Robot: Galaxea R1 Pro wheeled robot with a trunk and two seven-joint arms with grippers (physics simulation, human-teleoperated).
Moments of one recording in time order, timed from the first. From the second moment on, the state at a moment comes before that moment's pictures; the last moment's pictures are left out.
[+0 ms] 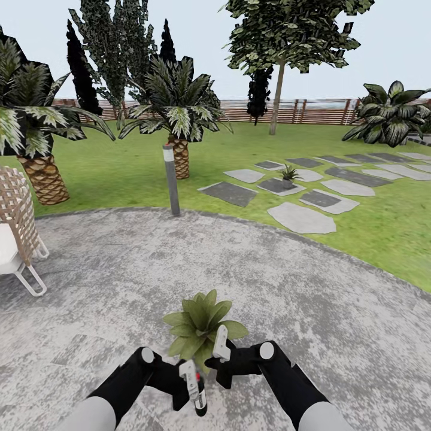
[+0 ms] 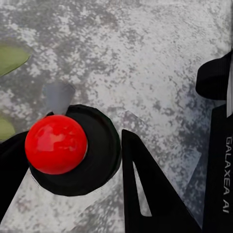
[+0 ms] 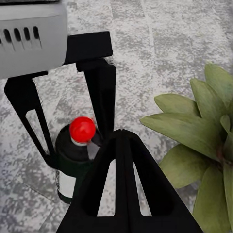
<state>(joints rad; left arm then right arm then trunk) -0.56 -0.04 -0.17 -0.57 -0.66 -0.01 -1.04 -0.52 0.13 0.21 -0.75 0.60 -0.09 0.91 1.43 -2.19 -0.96</state>
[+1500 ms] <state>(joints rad) -0.59 -0.06 -0.16 -0.59 -0.65 -0.02 -1.05 -0.52 0.13 0.21 -0.75 0.60 -0.09 0.91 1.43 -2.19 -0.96</state>
